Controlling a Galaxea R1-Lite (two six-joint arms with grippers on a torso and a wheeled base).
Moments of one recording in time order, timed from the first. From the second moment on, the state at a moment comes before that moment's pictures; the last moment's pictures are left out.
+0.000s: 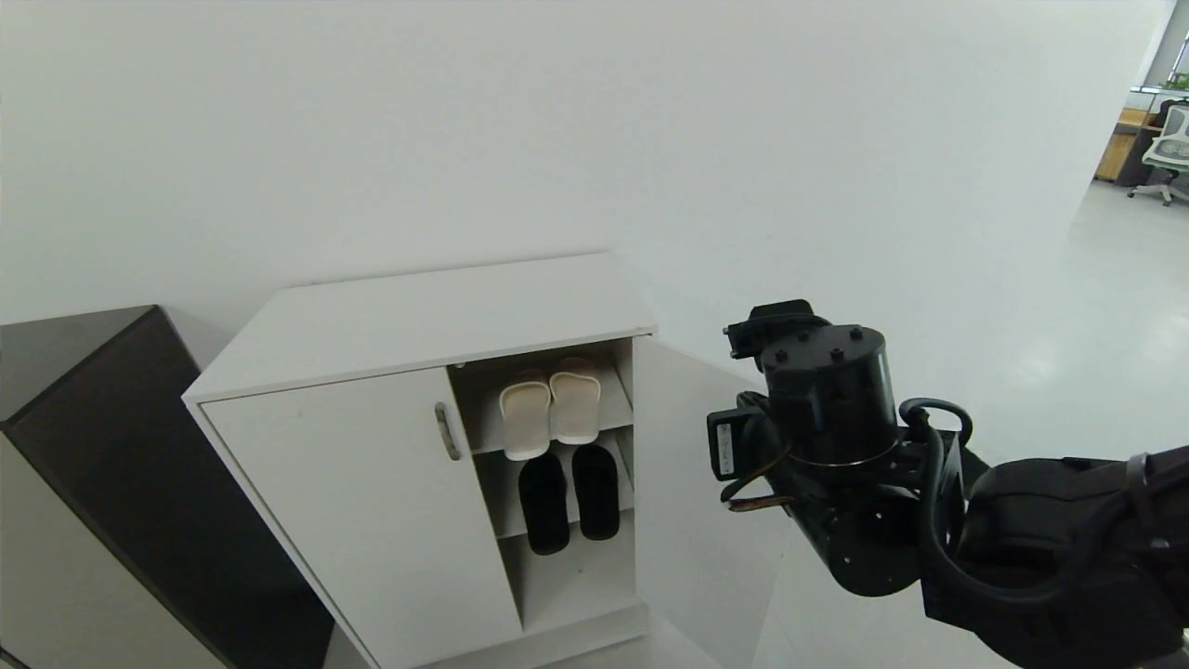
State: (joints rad) left arm 0.00 0.00 0.00 0.00 -0.02 -0.01; right arm 0.88 1.82 -1.00 -0.51 -0.75 0.16
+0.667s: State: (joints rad) left arm 0.00 0.00 0.00 0.00 -0.02 -0.01; right arm 0.63 1.83 -1.09 -0.51 -0.61 0.15
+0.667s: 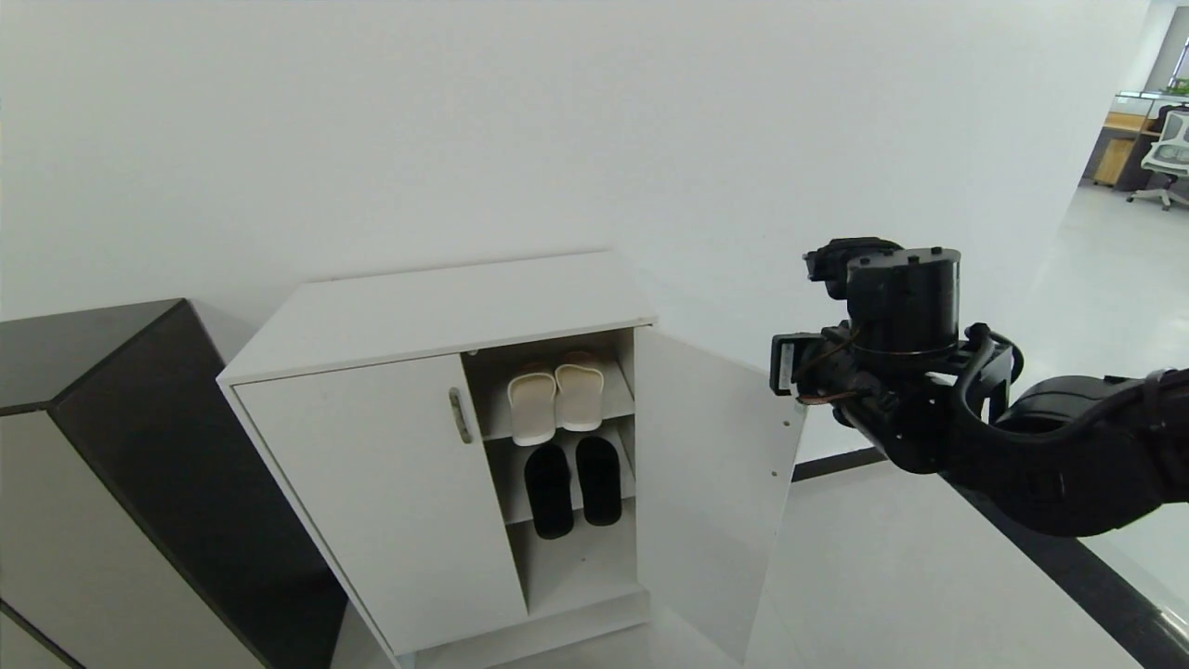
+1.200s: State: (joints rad) left arm 0.00 0.00 0.00 0.00 -0.02 -0.01; right arm 0.50 1.96 -1.27 -0.38 -0.45 0.27
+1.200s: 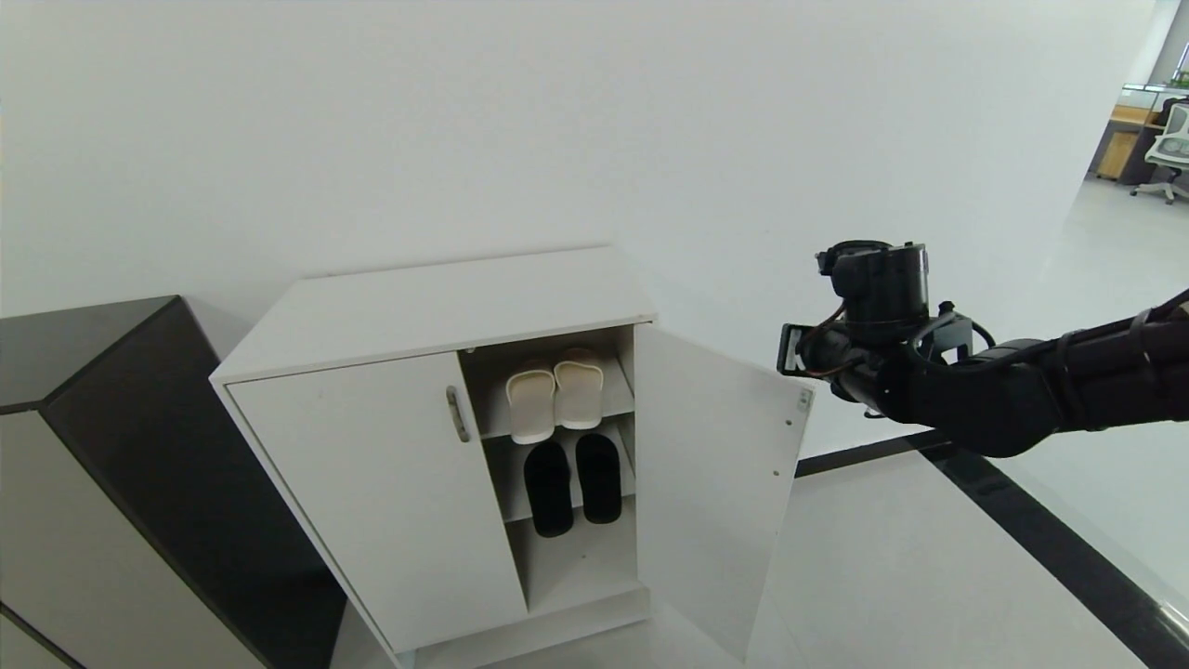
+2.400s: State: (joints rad) left arm 0.00 0.00 0.00 0.00 -0.02 0.00; right arm 0.49 2.11 -1.31 -0.39 -0.43 0.28
